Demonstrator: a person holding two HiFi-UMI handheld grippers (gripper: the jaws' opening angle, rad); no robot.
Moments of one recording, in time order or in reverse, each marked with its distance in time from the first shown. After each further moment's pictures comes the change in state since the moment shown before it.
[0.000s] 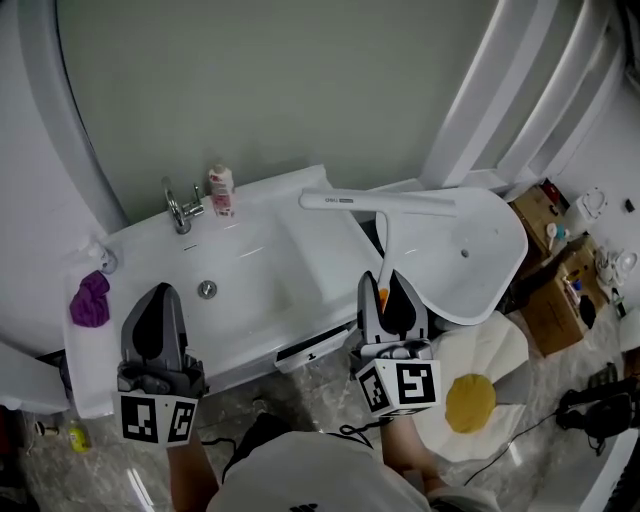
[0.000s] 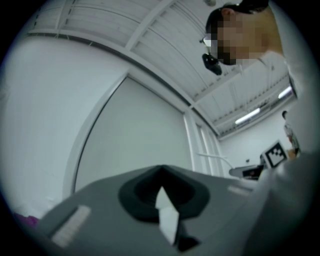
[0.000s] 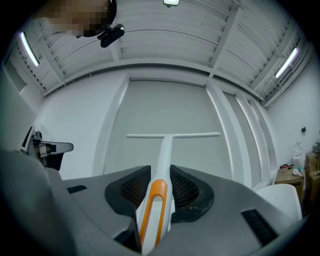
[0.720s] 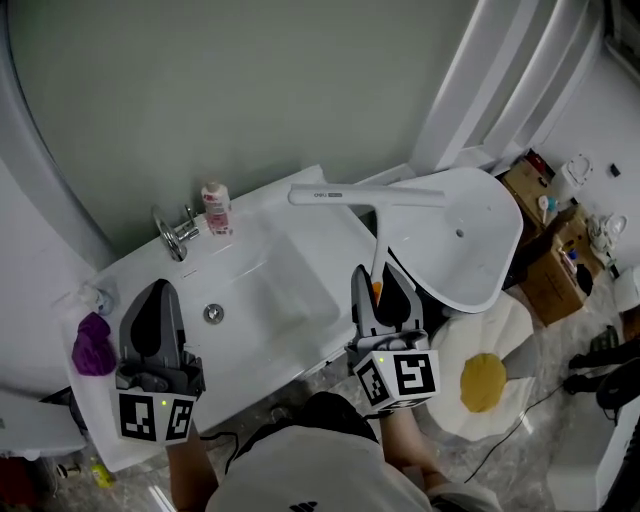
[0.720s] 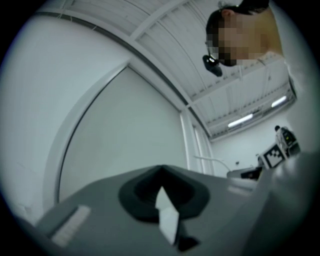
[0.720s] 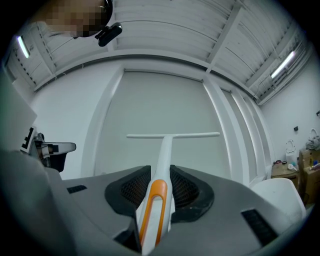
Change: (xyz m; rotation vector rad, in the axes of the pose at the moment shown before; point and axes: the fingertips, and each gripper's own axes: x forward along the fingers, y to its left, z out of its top) left arm 0.076 0.076 -0.037 -0.040 0.016 -0.126; right arm 0.079 0.031 -0.035 0.017 0.044 -0.086
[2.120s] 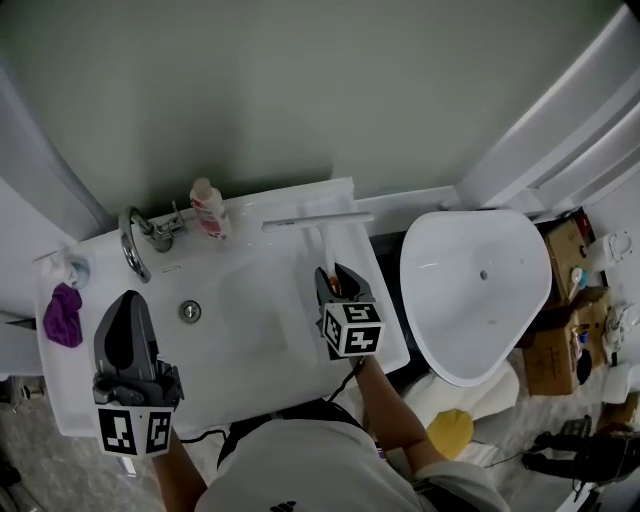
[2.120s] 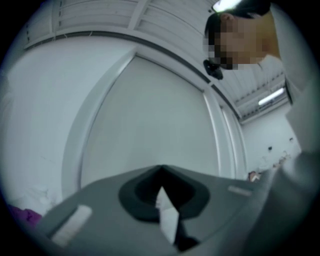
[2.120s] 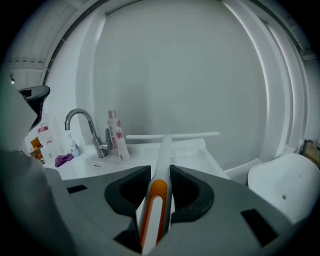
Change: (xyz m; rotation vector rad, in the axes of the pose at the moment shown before) left arm 0.073 0.023 -0.063 0.032 0.150 0.353; right arm 0.191 -0.056 -0.250 0.017 0.647 0.321
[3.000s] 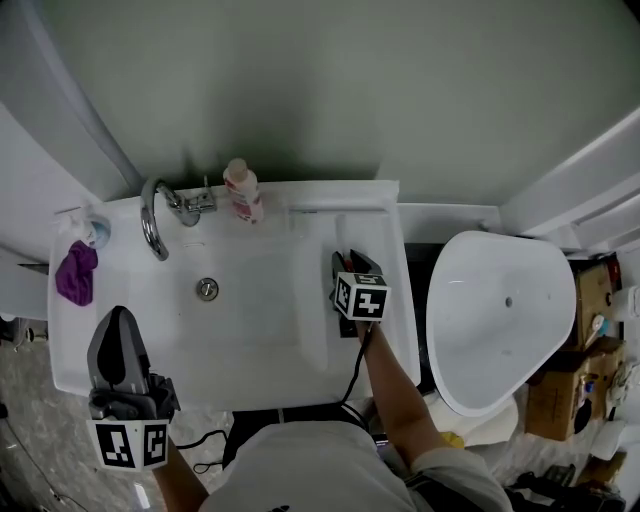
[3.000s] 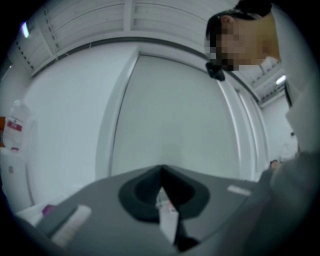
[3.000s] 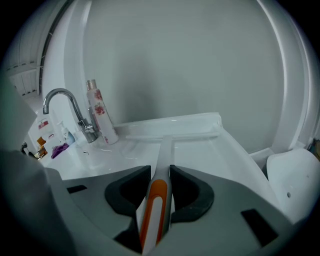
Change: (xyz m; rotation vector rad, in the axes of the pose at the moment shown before) left arm -0.050 0.022 -0.013 0.056 0.099 0.256; right arm 0.098 -0.016 -0.045 0.003 0.206 0.073
